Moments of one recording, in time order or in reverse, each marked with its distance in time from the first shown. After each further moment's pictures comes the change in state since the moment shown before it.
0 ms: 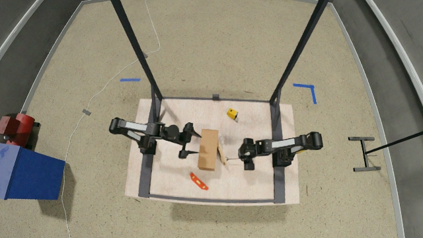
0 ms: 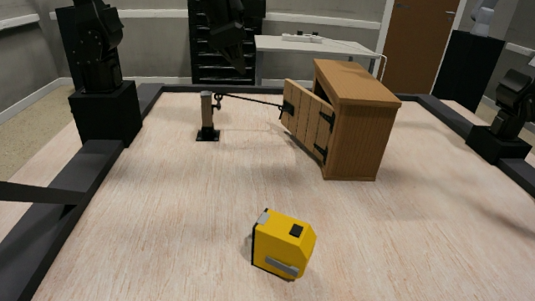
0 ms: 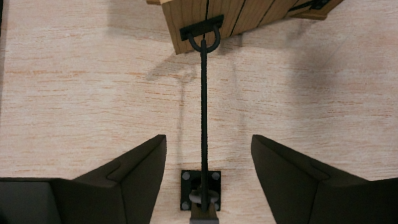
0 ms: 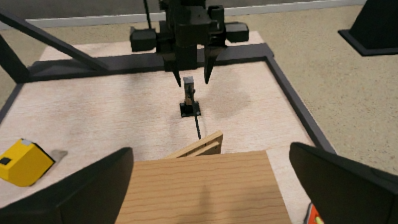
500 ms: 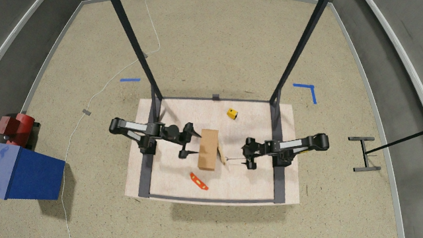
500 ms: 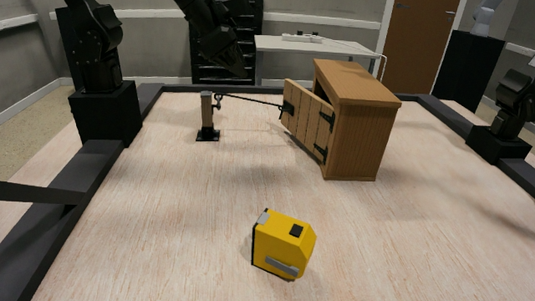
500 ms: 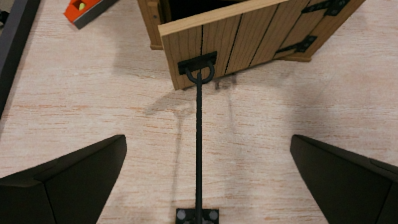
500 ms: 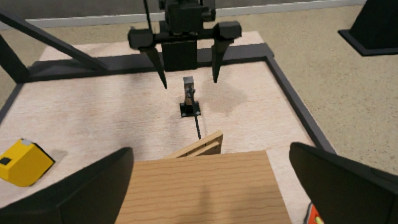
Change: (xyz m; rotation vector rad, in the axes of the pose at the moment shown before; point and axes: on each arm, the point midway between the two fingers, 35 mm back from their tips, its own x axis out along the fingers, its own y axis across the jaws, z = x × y) left arm 0.001 -0.005 -0.006 -0.003 -0.260 0.006; right arm 0.000 0.000 0.000 0.000 0.000 0.000
